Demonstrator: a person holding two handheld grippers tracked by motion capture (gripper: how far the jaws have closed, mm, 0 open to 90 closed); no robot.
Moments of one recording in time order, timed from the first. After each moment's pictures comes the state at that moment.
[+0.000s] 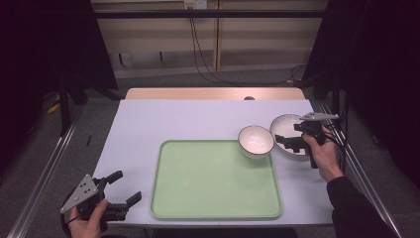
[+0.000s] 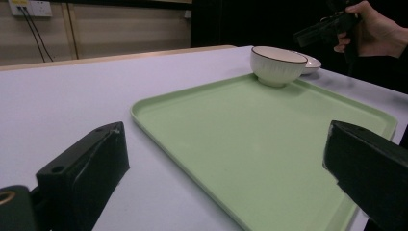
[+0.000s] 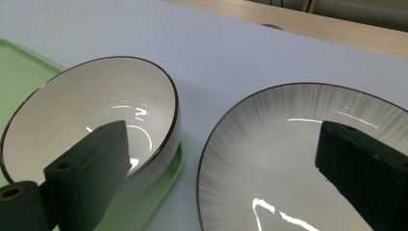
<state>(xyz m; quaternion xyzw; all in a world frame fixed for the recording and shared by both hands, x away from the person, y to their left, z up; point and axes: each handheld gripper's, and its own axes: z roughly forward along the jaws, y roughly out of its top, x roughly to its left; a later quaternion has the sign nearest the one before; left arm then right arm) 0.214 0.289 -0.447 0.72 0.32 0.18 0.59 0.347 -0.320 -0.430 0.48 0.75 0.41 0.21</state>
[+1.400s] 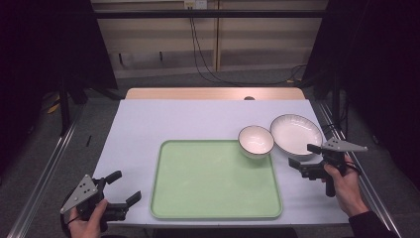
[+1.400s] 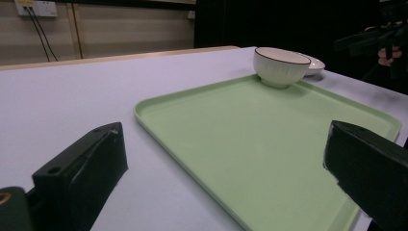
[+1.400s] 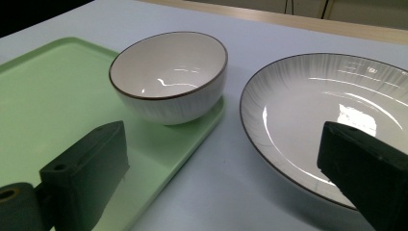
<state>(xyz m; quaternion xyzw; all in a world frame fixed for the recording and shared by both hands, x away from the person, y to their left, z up) 0.213 0.289 -0.447 0.72 0.32 0.18 0.58 0.256 -0.338 -0.433 0.46 0.73 0.47 0.21</state>
